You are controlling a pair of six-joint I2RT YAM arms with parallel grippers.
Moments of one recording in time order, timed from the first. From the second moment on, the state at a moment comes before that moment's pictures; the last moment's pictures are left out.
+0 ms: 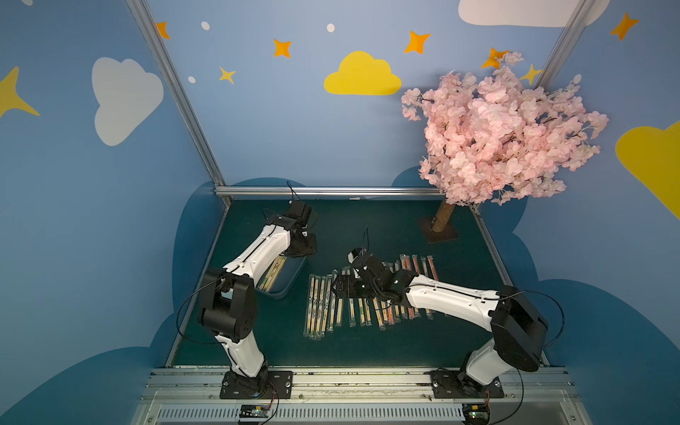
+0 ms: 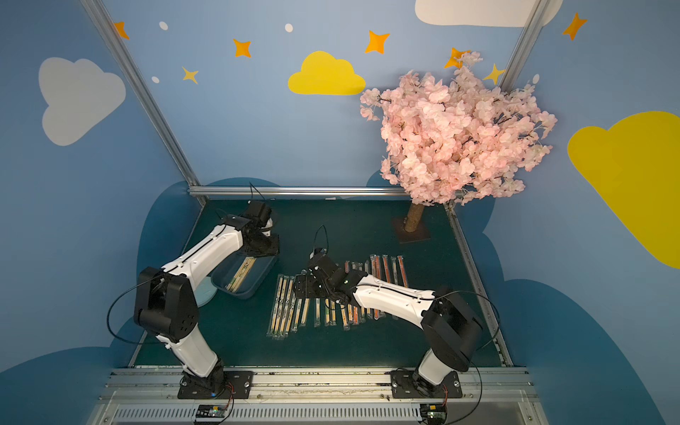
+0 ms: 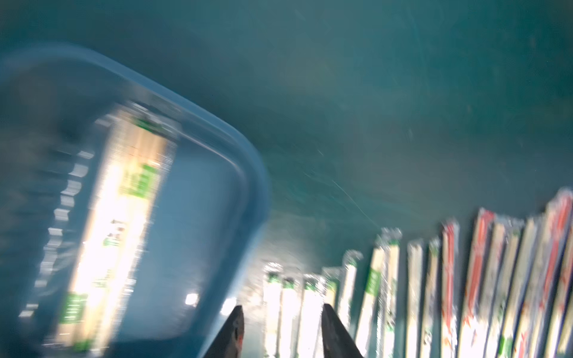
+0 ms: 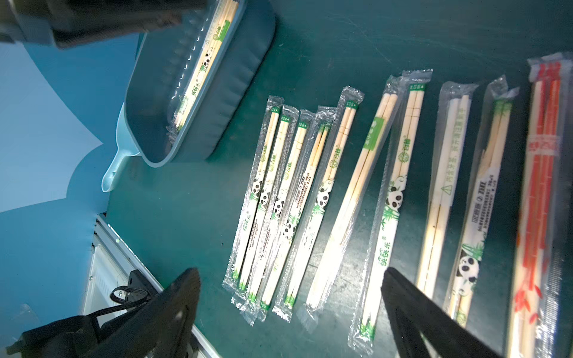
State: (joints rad) left arm -0.24 1.76 1.47 -0.90 0.01 -0.37; right arm 1.00 1.61 1.07 -0.27 -0.05 0.79
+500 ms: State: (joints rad) left arm -0.09 2.03 1.56 -0.98 -0.08 -0.26; right arm 1.00 1.61 1.07 -0.27 -0.05 0.79
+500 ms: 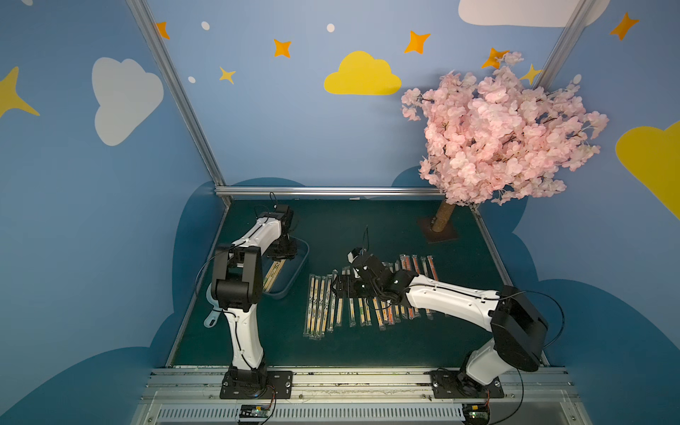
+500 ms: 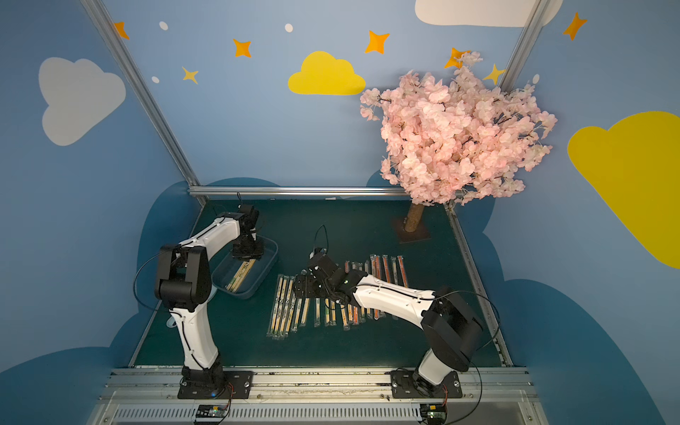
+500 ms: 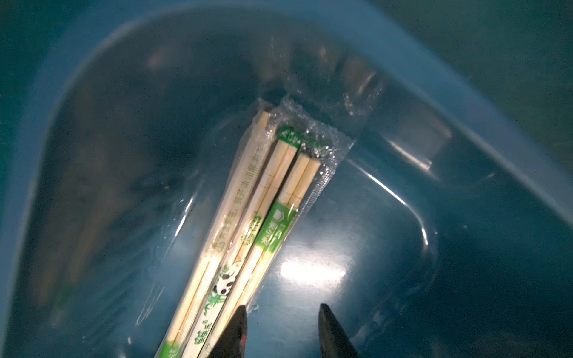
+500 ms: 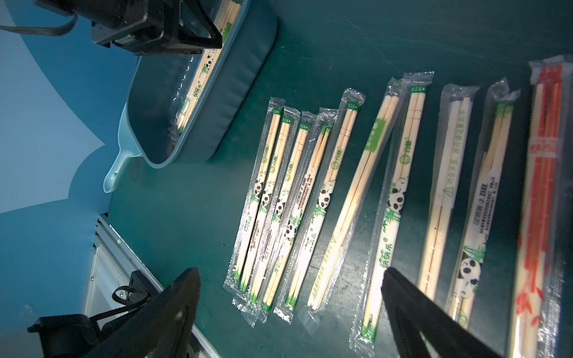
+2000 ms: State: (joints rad) left arm -0.06 2.08 1.56 -1.00 0.03 -0.26; right arm 1.00 1.61 1.08 -0.27 -0.05 0.78
